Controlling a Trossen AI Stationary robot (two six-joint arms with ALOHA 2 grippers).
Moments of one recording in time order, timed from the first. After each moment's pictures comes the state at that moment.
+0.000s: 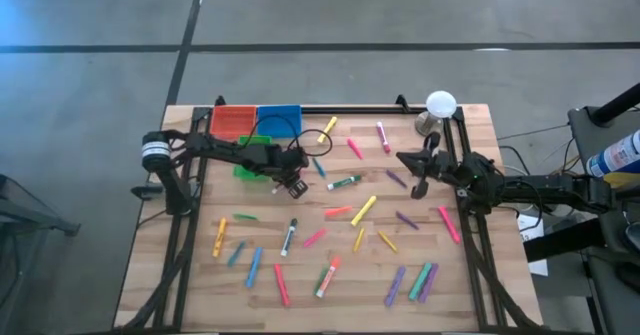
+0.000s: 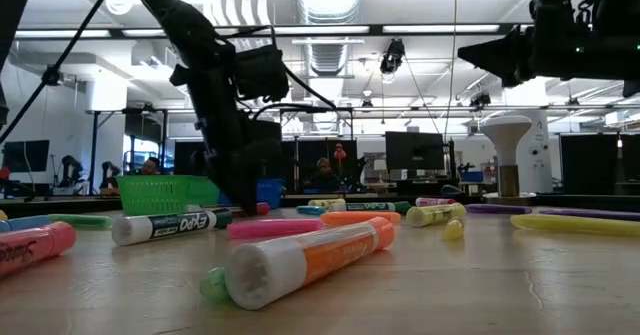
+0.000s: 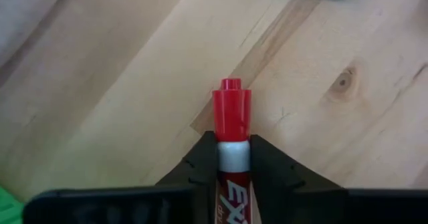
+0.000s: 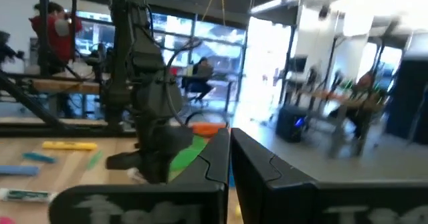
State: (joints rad) left arm 0.24 1.74 0.96 -0.42 -0.13 -0.42; right arm -0.28 0.64 0.01 0.85 0.03 -0.13
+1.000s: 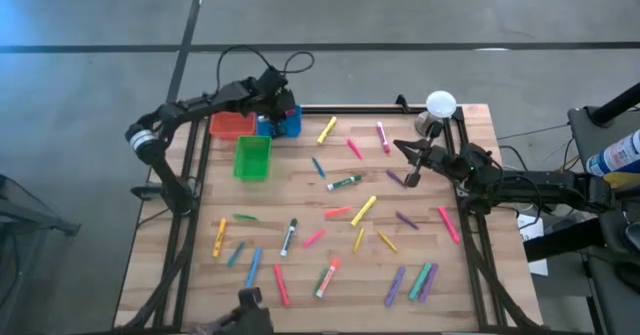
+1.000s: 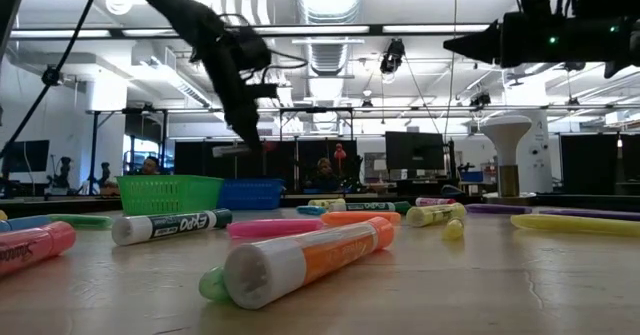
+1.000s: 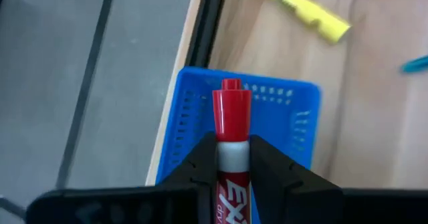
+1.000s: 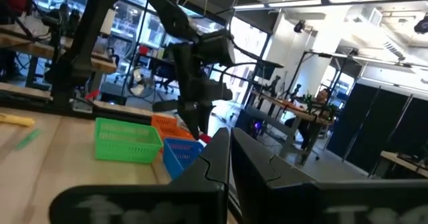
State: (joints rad) left arm 0.75 1.65 1.25 -0.54 -0.03 0.57; right arm -0.32 0.71 0.14 0.75 0.08 -0.34
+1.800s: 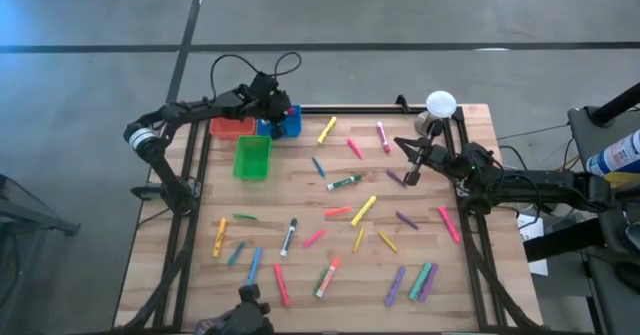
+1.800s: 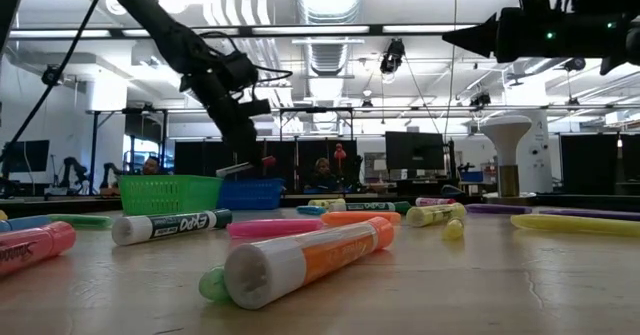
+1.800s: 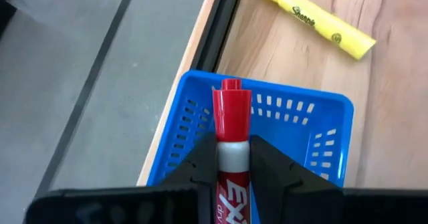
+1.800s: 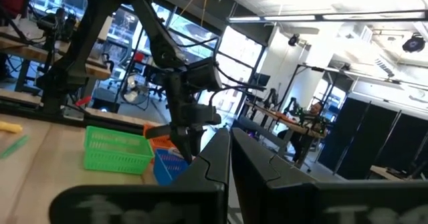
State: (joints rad) left arm 0.79 1.65 1.07 -0.23 0.07 0.54; right arm -0.32 0.73 0.16 0.80 0.08 -0.39
